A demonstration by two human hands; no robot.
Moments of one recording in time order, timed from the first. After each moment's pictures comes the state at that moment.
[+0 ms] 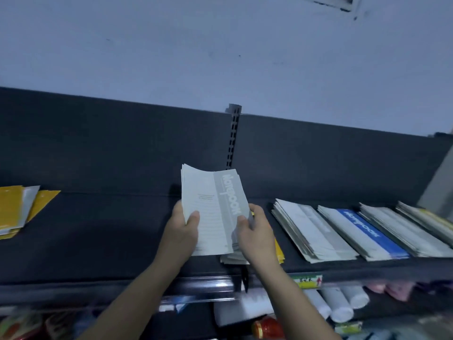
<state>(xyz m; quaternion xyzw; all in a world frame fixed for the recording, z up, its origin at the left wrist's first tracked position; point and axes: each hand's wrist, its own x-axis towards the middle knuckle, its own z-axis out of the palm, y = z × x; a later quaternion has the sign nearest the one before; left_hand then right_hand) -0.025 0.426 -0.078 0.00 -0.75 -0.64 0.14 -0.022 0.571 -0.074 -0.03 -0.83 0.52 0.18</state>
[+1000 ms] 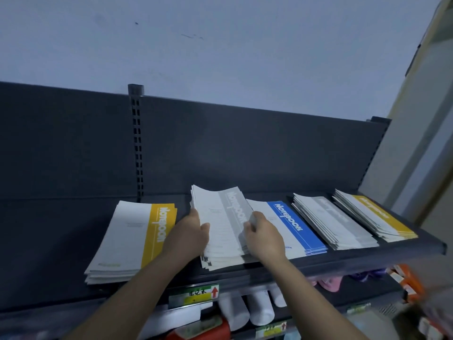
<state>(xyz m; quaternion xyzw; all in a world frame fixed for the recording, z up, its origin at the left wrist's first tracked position) -0.103 0.667 -0.106 -0.06 -0.93 -0.35 0.03 -0.075 0.836 -0.098 -0.12 -0.94 0.29 0.12</state>
